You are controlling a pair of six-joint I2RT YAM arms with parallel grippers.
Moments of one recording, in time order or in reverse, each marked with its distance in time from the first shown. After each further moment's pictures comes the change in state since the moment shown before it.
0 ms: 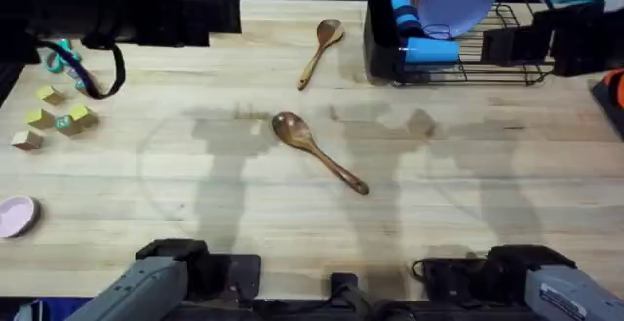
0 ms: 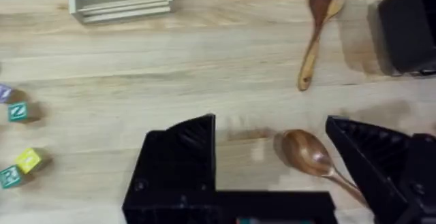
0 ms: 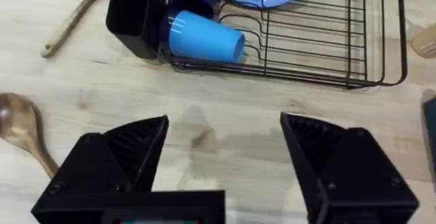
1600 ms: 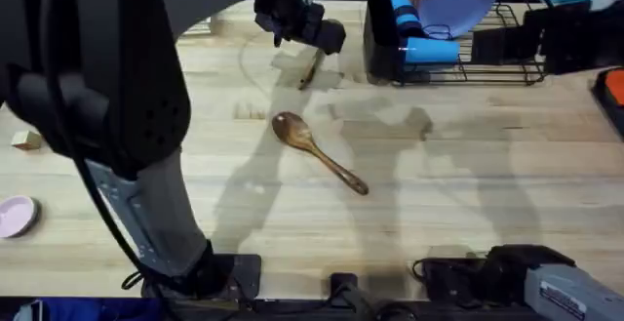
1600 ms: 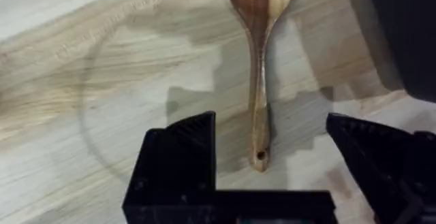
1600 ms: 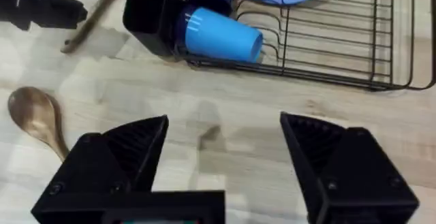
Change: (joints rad) left arm -0.313 0.918 0.373 0.227 0.017 0.030; right arm 0.000 0.036 0.003 0.002 -0.063 0.011
